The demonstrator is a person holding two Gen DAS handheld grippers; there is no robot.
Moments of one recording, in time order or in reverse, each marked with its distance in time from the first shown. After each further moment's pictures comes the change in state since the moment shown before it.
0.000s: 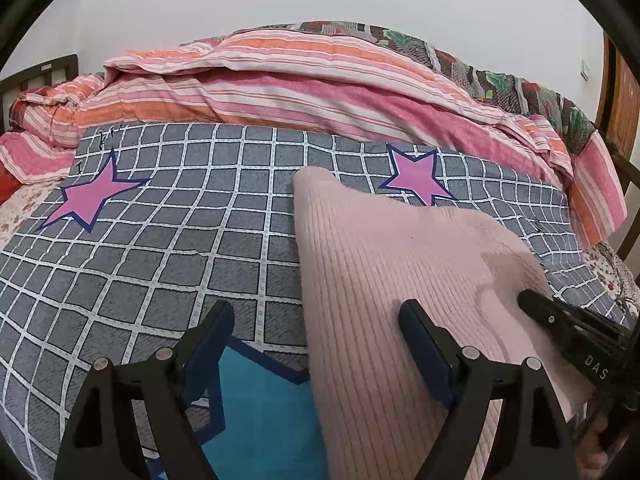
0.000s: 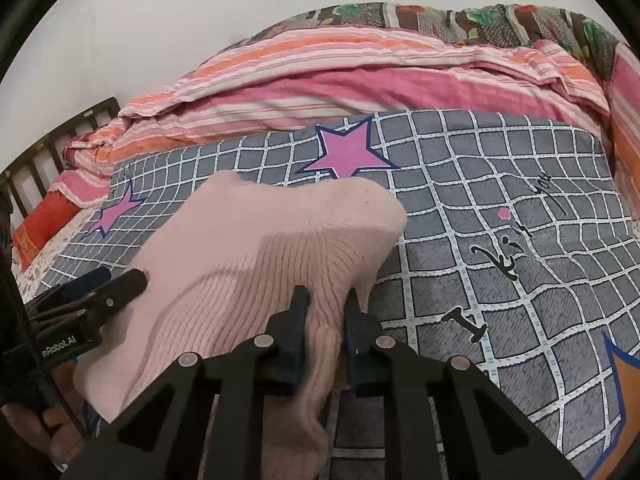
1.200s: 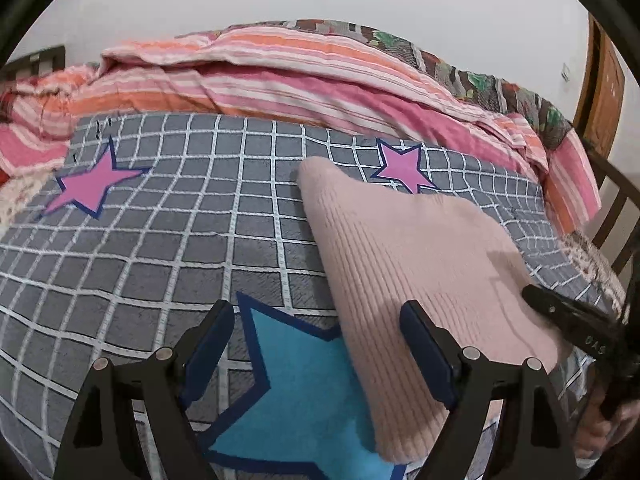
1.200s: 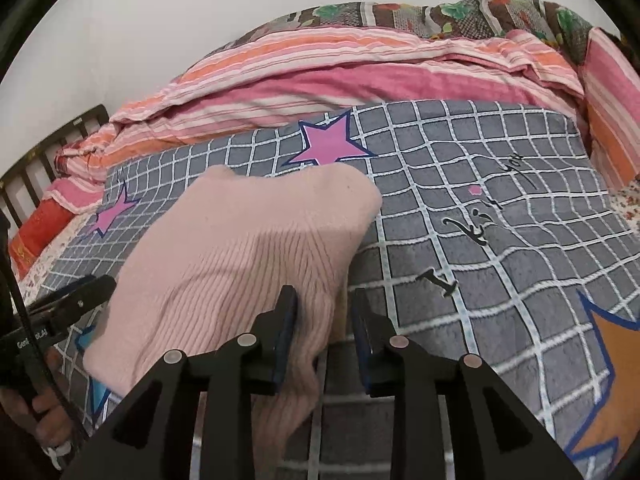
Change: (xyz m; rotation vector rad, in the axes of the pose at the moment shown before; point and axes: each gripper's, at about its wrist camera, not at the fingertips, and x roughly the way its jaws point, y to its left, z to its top) left arm -0.025 0.030 -0.012 0.020 0.032 -0.094; right arm -0.027 -0.002 -0.016 0.044 0.019 -0.049
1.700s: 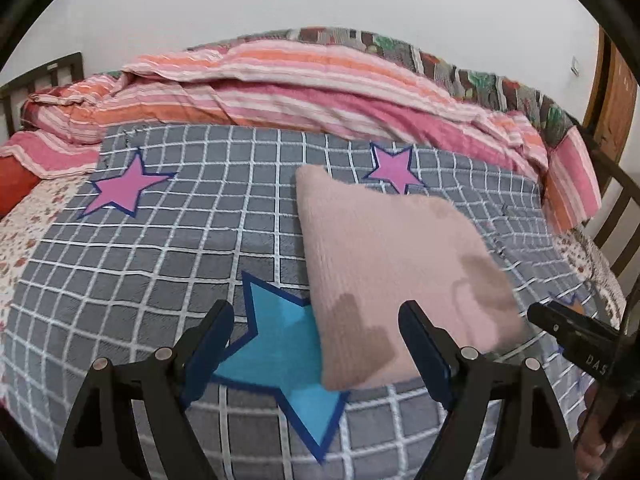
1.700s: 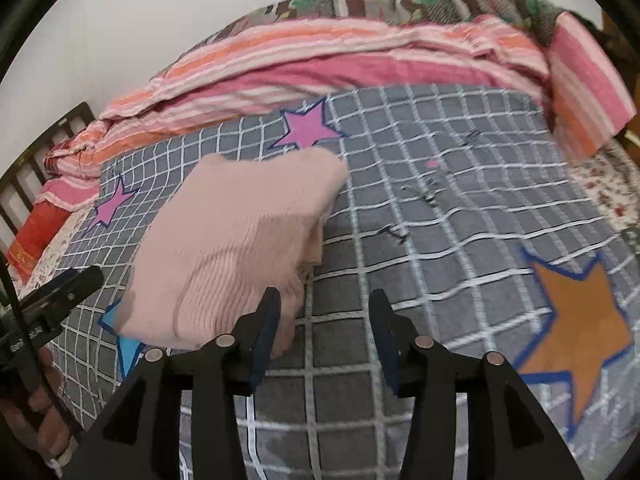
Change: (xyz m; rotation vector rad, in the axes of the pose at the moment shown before) left arm -0.071 -0.035 0.010 -0.027 0.036 0.080; right arm -0.063 -0.006 -0.005 0.058 0.091 -0.062
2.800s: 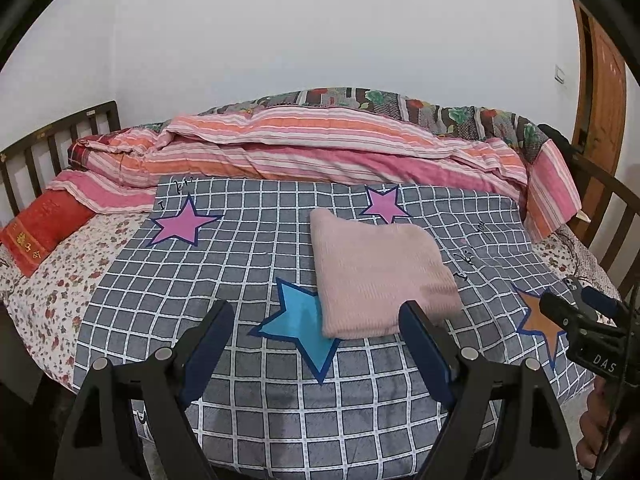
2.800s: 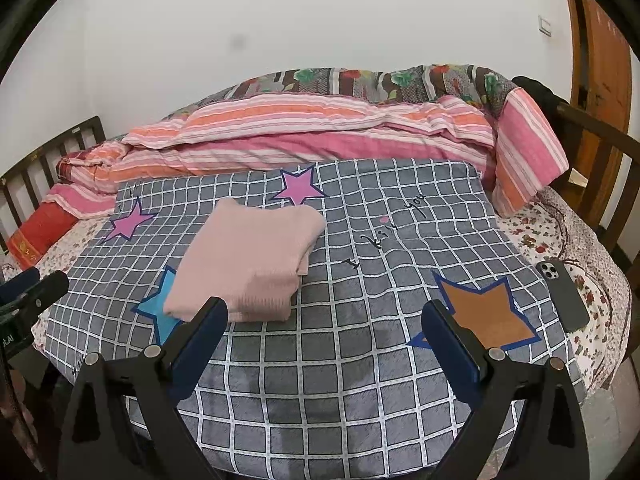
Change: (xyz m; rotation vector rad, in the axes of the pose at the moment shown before) left arm -0.137 -0.025 -0.025 0.049 -0.132 0.100; right arm -0.140 0.010 -0.024 -0.070 -0.172 -0.085
